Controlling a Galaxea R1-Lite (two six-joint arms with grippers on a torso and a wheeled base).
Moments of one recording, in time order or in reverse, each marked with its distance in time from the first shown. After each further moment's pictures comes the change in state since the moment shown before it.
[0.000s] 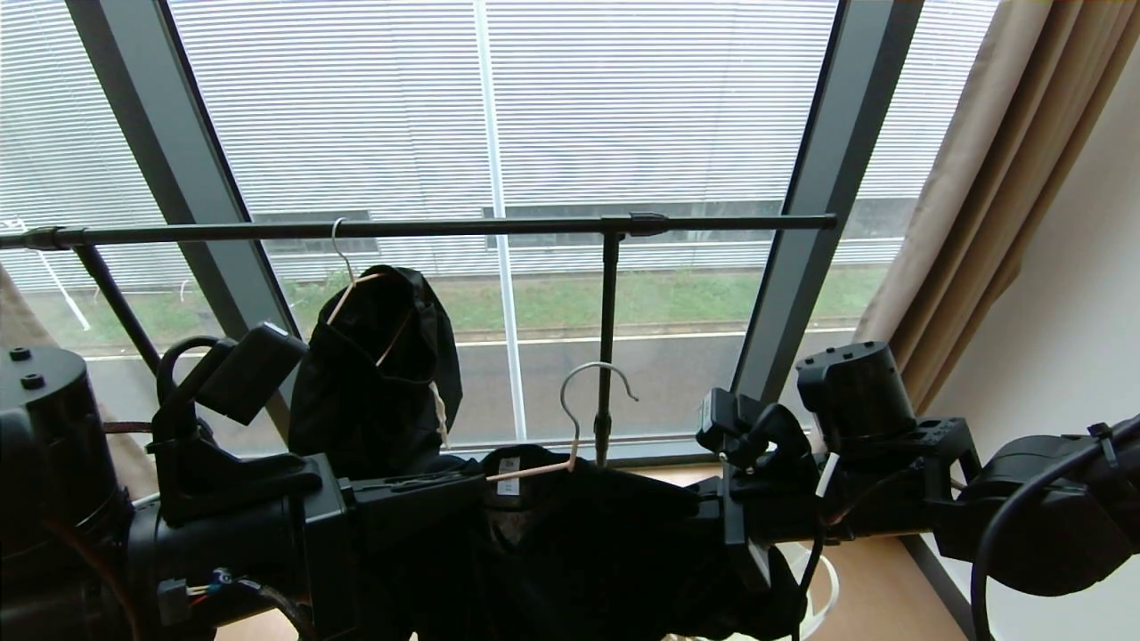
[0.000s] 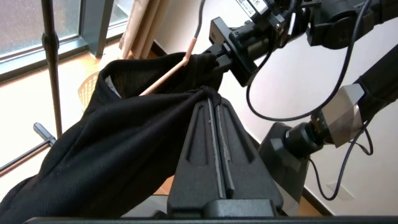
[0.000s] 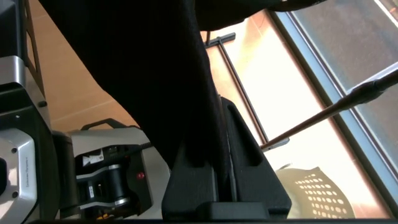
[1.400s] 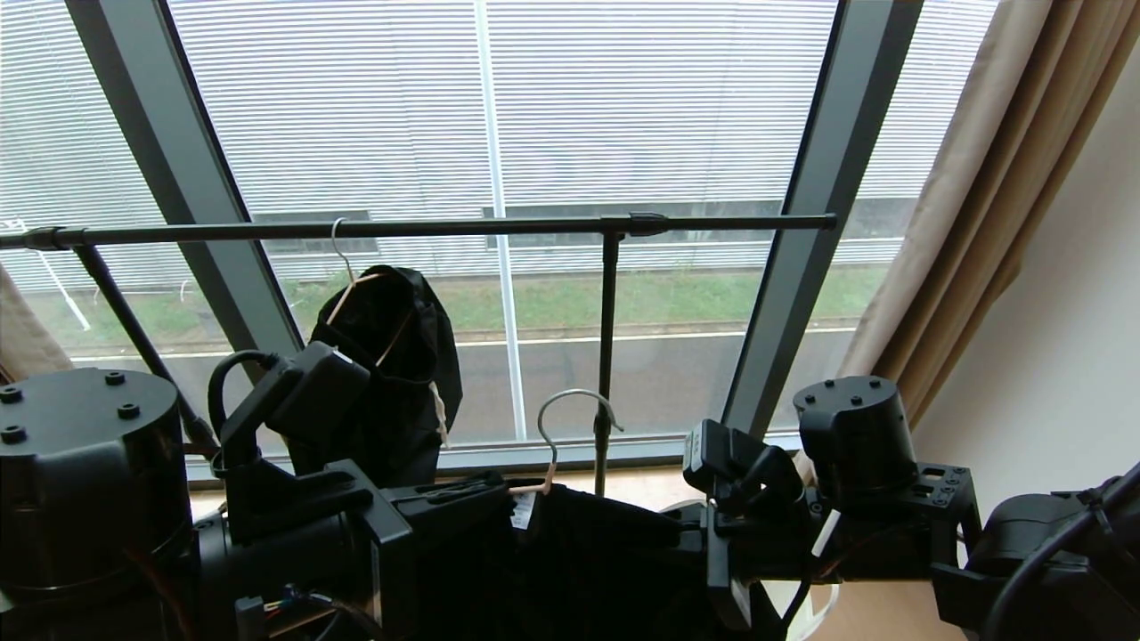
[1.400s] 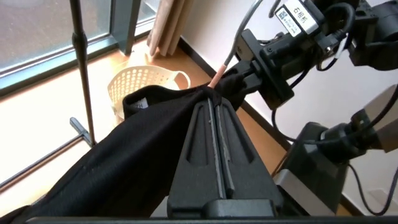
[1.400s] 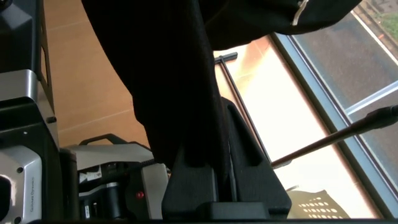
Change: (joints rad) left arm -0.089 0.063 -0.002 0.003 0.197 0.118; right arm 0.095 0.000 0.130 -0.240 -0.054 0.053
